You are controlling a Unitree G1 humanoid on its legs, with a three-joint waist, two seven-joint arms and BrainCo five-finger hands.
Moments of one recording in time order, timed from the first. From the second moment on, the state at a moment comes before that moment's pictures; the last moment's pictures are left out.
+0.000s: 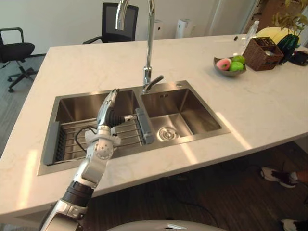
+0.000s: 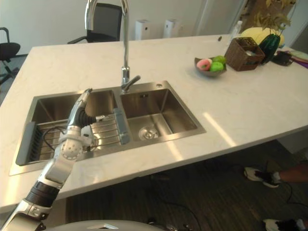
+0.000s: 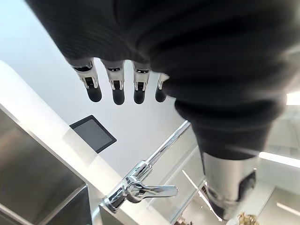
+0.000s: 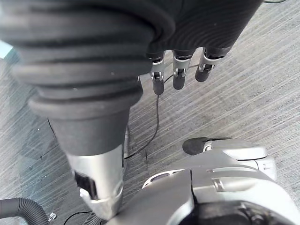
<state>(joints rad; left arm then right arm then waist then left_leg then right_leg) -0.23 0.29 -0.25 -0.02 0.50 0.14 0.23 0.21 -0.12 -0.27 1.04 -0.05 -0.06 0.03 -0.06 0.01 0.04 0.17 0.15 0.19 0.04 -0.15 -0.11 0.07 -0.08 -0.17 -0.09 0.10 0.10</state>
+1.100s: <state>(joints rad) -0.24 0.49 -0.25 0.19 0.77 0.17 -0.16 0.15 -0.16 -0.25 1.02 -0.05 0.01 0.09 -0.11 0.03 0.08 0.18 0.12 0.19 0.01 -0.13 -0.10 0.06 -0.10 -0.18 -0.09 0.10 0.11</state>
